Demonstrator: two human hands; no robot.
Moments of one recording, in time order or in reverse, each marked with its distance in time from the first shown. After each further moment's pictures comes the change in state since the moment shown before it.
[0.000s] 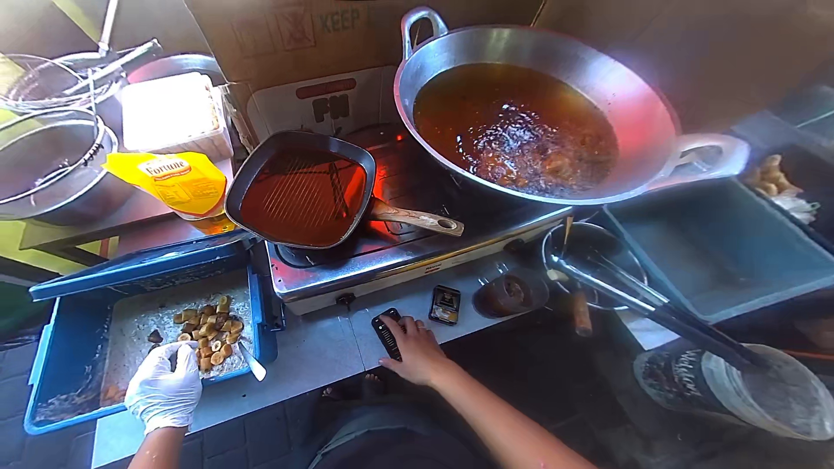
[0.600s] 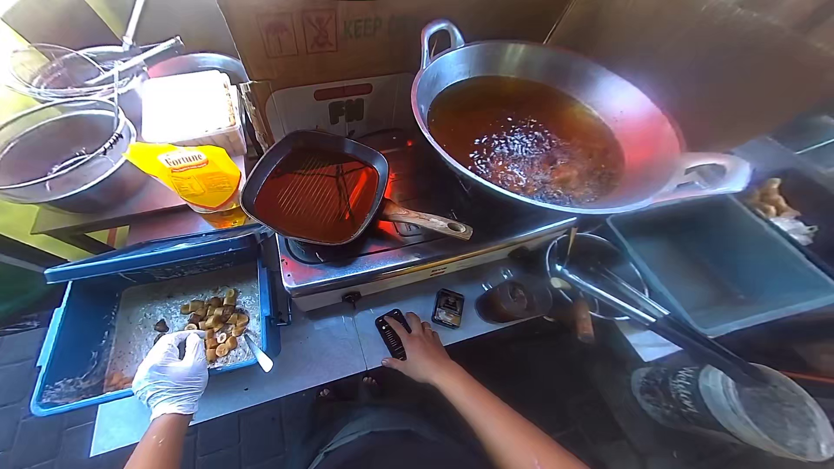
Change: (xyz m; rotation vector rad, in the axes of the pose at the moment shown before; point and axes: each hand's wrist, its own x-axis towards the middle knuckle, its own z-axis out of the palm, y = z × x) left_hand 0.000 -0.002 0.001 0.012 0.009 0.011; right_hand 0.005 0.007 0.009 -0.058 -0.010 0.041
